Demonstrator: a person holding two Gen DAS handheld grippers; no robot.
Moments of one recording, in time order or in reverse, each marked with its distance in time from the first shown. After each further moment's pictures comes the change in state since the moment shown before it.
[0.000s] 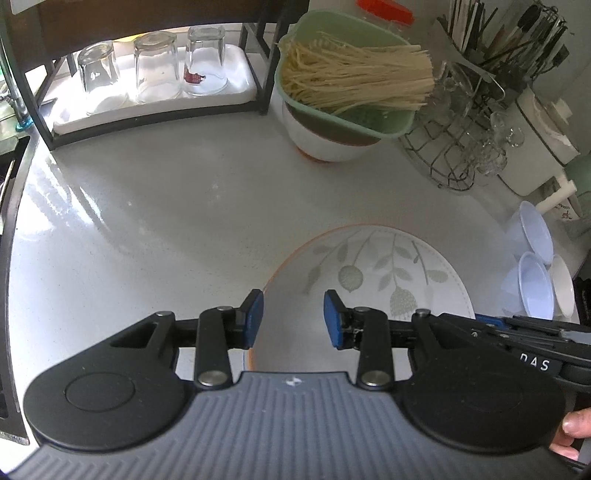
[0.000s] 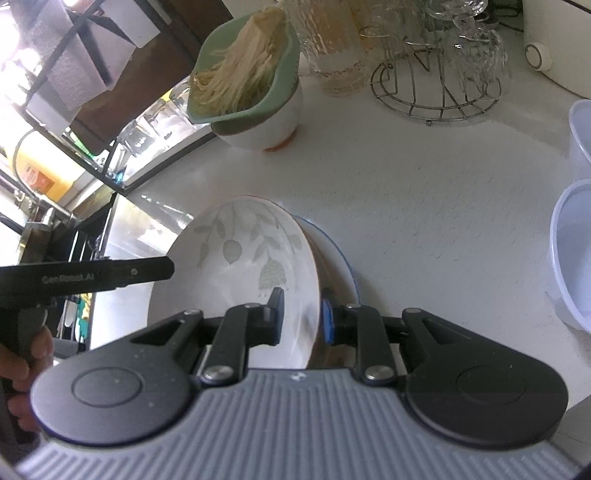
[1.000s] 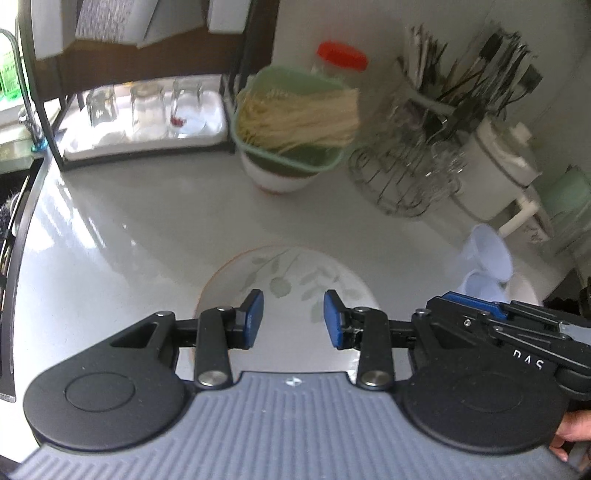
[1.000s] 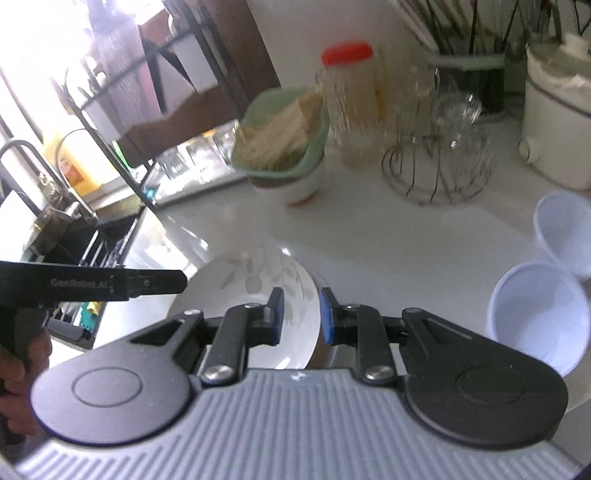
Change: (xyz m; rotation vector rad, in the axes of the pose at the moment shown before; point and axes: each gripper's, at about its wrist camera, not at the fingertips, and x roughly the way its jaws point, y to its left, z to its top) left arm -0.068 -0.056 -0.023 -0.012 -0.144 -0.020; right arm -0.075 0.002 -0.001 -0.182 -0.178 0.018
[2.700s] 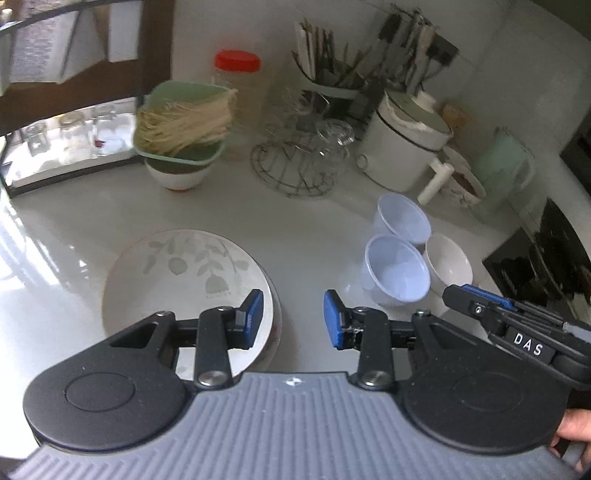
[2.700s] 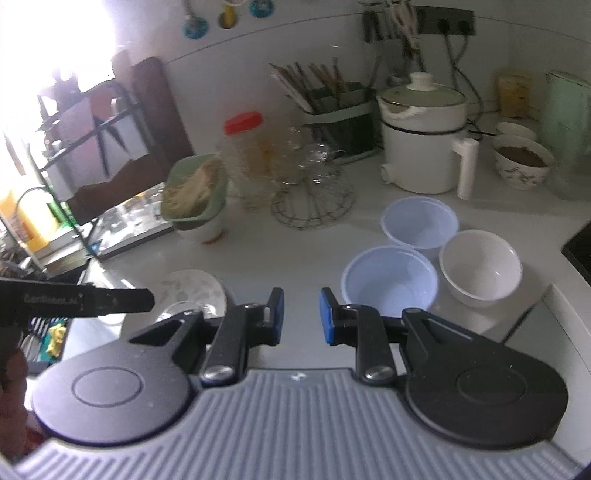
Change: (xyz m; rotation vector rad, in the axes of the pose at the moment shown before) left arm -0.037 -0.079 -0.045 0.161 -0.014 -0.147; right arm -0.117 -0.028 -0.060 0.124 -0.201 -0.269
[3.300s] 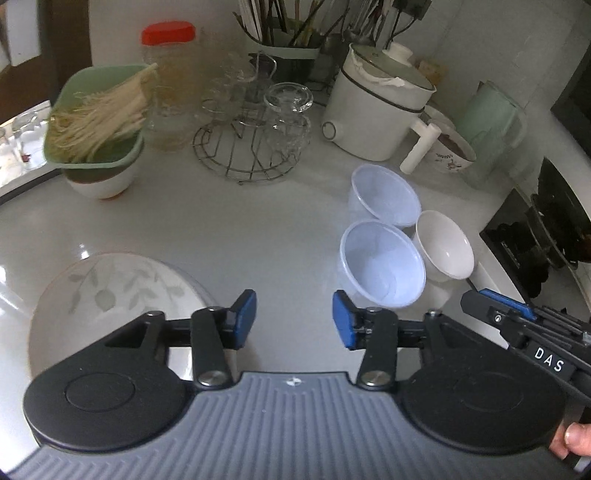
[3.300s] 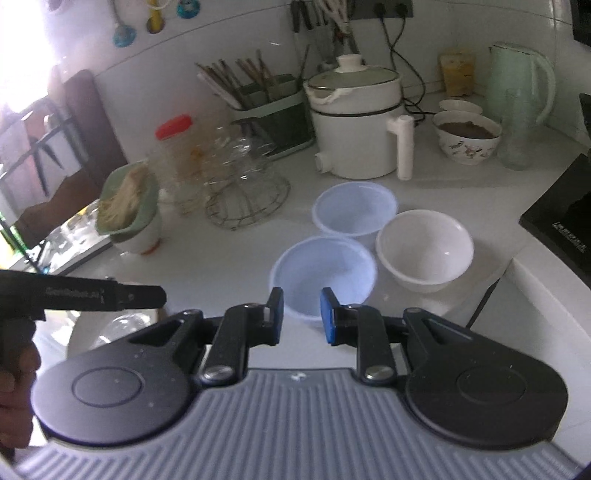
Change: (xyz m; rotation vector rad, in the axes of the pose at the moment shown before) left arm 0.095 -0.042 0.031 0.100 0.087 -0.053; right arm 0.023 -0.047 -0.007 0.099 -0.006 -0.136
